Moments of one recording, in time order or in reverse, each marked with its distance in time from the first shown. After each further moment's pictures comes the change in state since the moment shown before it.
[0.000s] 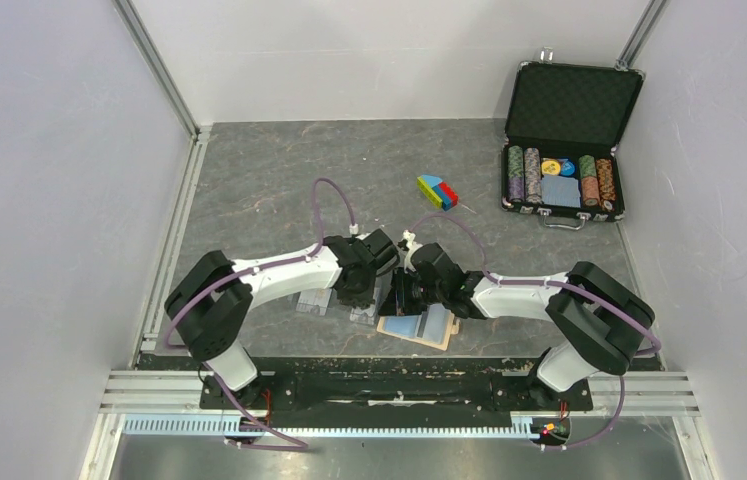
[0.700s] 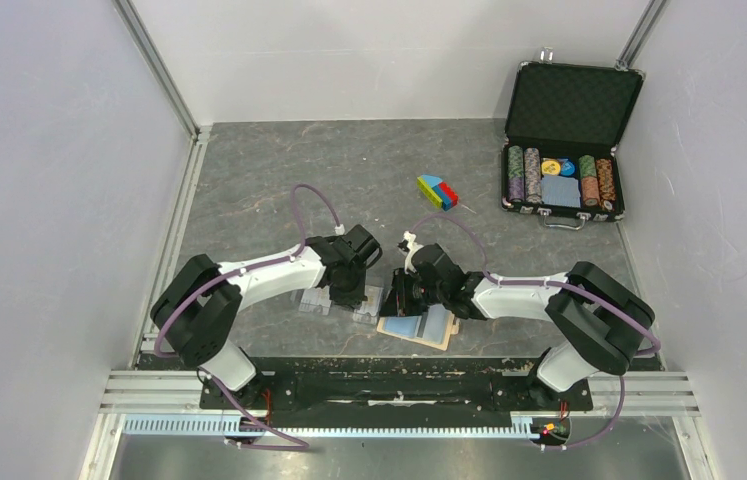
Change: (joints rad) left arm 0.094 -0.066 -0.107 0.110 0.126 0.002; right arm 0.000 0.000 -0.006 0.006 0.000 0.000
